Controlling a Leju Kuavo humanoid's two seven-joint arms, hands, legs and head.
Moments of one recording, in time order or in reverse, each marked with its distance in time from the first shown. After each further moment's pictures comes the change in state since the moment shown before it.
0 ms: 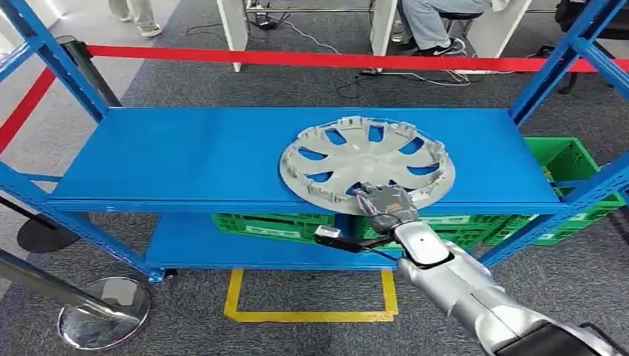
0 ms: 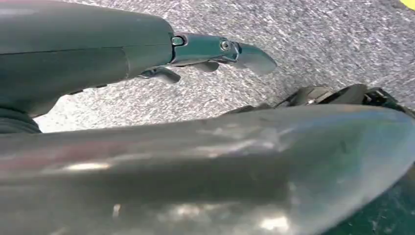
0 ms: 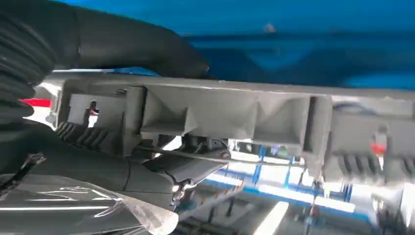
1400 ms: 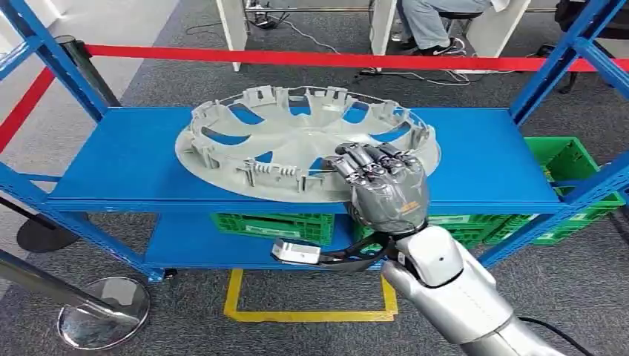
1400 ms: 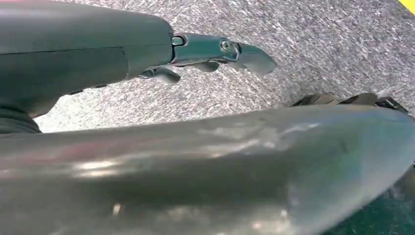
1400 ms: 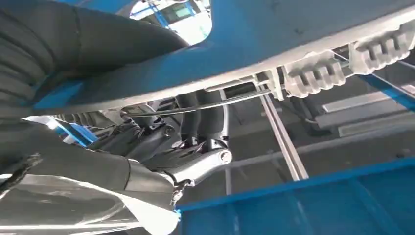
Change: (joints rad) left arm 0.013 -0.012 0.000 0.000 0.023 0.060 0.005; right arm 0.167 -0.026 -0.017 -0.868 0.010 -0.181 -0.093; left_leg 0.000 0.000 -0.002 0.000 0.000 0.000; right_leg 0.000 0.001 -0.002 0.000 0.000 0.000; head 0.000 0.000
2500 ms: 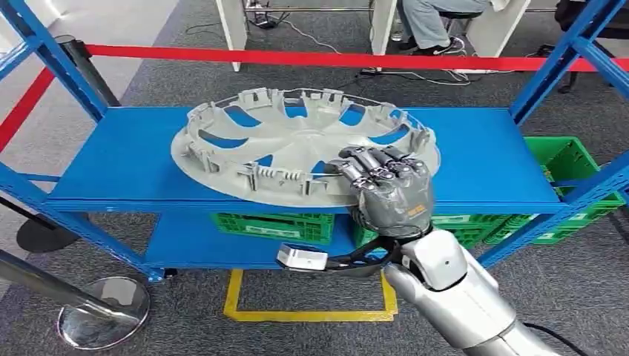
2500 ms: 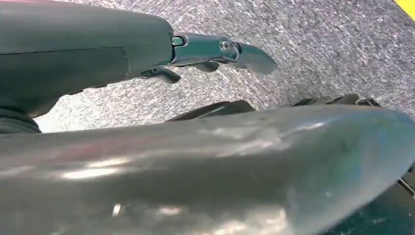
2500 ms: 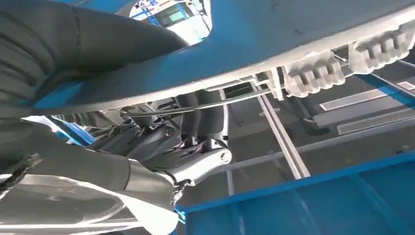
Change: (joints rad) left arm 0.008 -0.071 0.001 -0.057 0.032 0.053 0.069; right arm 0.021 -0.010 -0.005 -0.021 -0.045 -0.009 -0.031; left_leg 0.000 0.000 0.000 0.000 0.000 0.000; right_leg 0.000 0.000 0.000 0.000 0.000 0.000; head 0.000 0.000
